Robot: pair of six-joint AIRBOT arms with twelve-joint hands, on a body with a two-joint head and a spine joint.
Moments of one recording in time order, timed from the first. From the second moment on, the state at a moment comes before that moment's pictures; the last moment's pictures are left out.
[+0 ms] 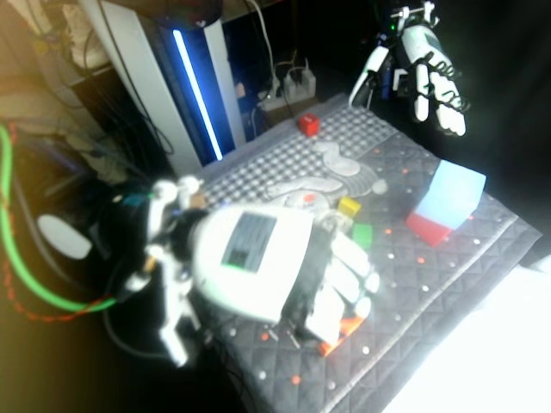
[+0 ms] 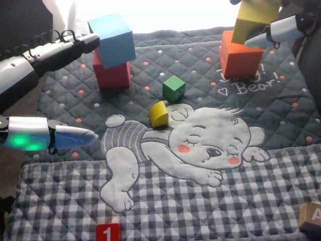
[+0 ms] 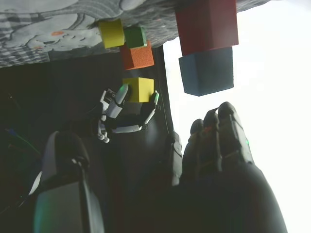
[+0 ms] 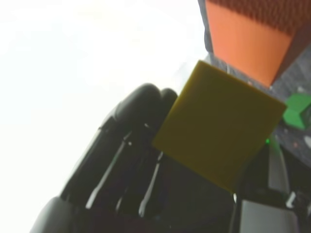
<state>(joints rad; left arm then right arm) 1.03 -0.81 0.99 -0.12 -1.03 0.75 -0.35 -1.18 1.54 -0.20 0.62 -0.72</state>
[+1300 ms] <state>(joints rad) 1.03 -0.82 0.99 -0.11 -1.08 0.74 -0.35 -1.22 1.57 -0.19 0.56 -0.72</state>
